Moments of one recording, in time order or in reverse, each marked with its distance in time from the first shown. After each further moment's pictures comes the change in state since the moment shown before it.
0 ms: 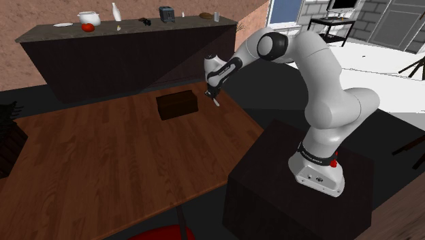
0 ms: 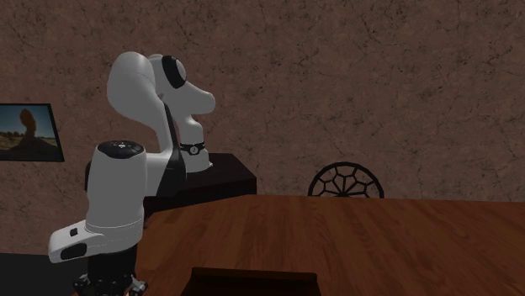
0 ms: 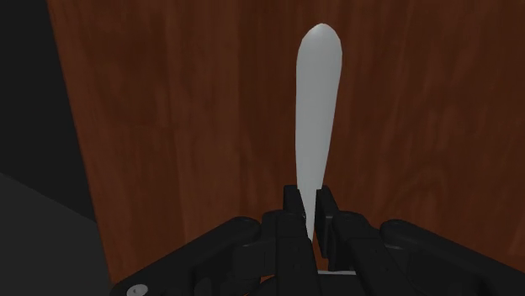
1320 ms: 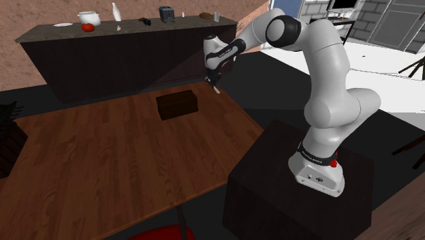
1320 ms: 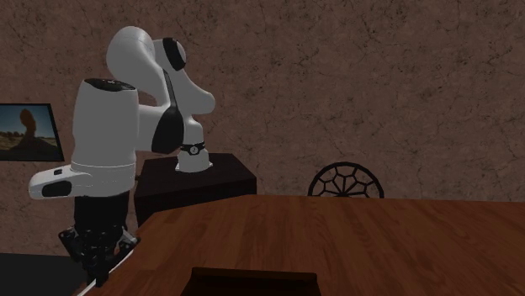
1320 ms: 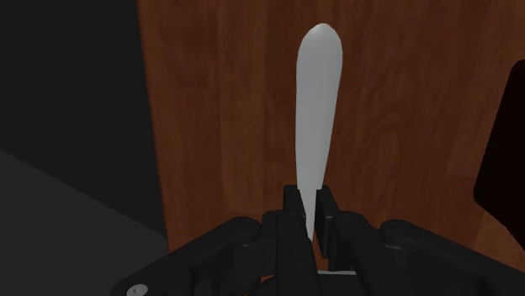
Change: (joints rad) arm -0.038 -0.189 0.062 -0.060 0.060 -0.130 -0.051
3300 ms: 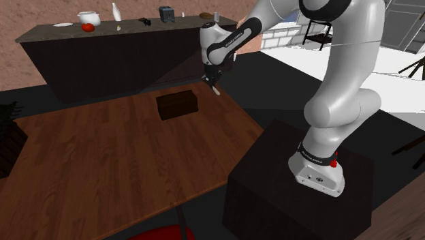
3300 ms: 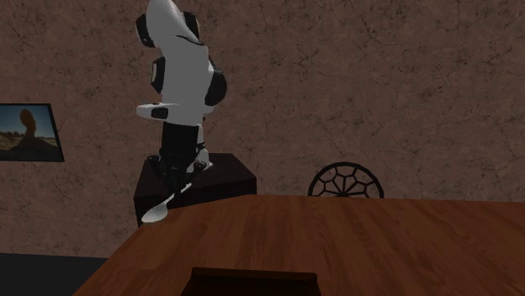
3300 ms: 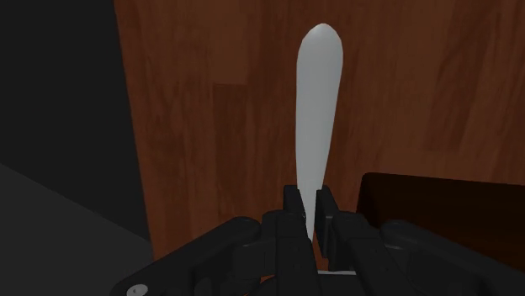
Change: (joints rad) arm -0.017 -0.494 0.134 -0.558 0.096 0.044 0.170
